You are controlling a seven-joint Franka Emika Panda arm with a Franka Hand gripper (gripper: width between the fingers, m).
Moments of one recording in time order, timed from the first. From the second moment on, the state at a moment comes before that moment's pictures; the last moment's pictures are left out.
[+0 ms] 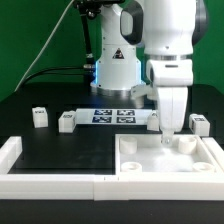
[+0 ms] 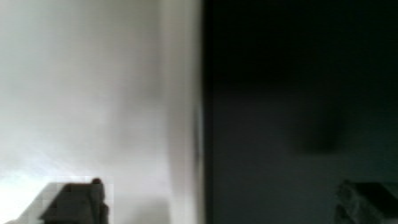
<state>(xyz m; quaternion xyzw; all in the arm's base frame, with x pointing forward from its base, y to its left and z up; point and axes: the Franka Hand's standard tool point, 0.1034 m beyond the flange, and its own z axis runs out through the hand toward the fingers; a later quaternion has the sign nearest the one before) 0.476 0.081 0.024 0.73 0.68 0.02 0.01</state>
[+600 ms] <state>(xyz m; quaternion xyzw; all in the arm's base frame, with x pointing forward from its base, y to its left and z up) 0.456 0.094 0.057 0.79 0.61 0.03 0.02</state>
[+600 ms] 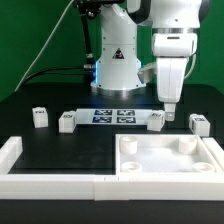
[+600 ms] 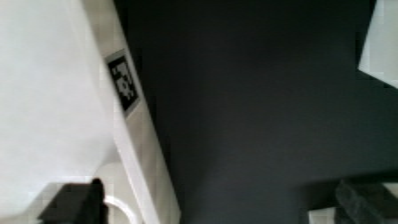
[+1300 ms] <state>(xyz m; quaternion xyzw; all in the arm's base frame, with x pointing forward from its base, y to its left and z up) 0.439 0.106 0.050 0.98 0.17 0.03 -0.02</state>
